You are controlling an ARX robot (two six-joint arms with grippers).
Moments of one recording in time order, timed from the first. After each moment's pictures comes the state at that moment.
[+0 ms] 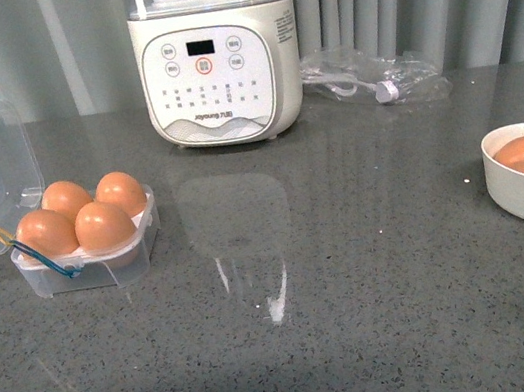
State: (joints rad) left arm 0.00 0.00 0.03 0.00 0.00 0.00; right arm 0.09 0.92 0.18 0.73 0.09 0.00
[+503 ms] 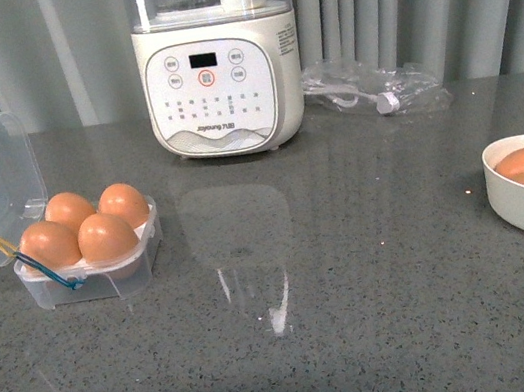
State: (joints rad) left arm 0.00 0.00 0.03 0.00 0.00 0.00; right arm 0.00 0.63 0.06 0.57 0.00 0.00
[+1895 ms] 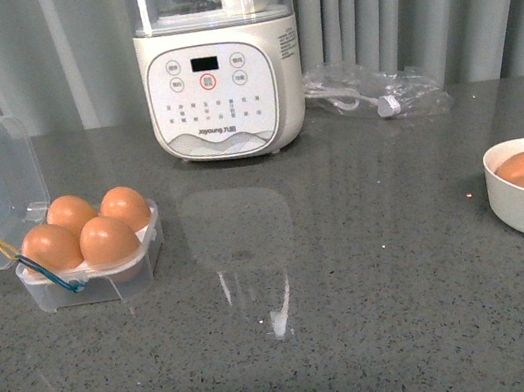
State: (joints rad) left arm 0.00 0.00 0.03 0.00 0.00 0.00; right arm 0.00 0.01 0.01 0.00 0.00 0.00
